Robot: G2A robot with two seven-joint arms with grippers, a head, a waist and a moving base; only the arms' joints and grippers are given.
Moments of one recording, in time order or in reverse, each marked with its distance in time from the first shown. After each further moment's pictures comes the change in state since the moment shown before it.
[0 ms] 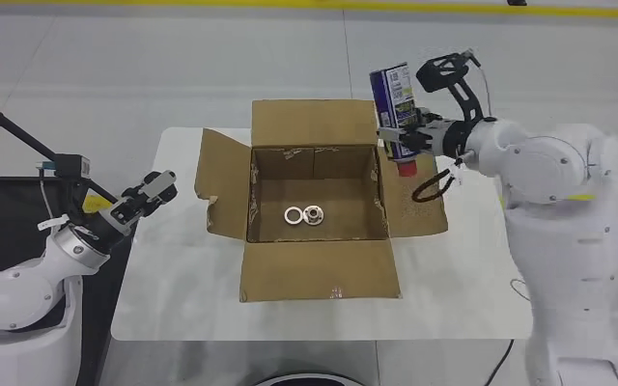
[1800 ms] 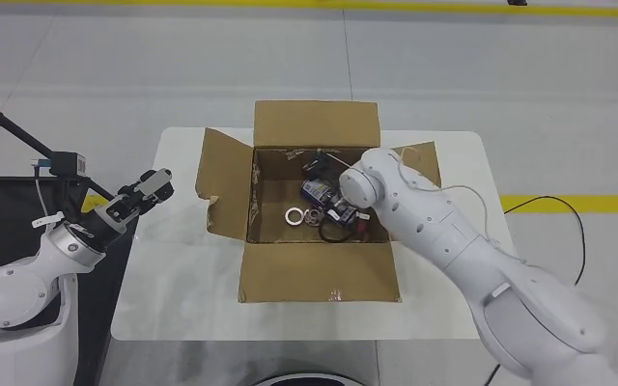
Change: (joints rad) left arm -0.021 -0.006 -0.020 0.014 -0.003 0.013 -0.035; right arm 0.355 -0.264 -0.966 0.794 0.068 0.006 -0.091
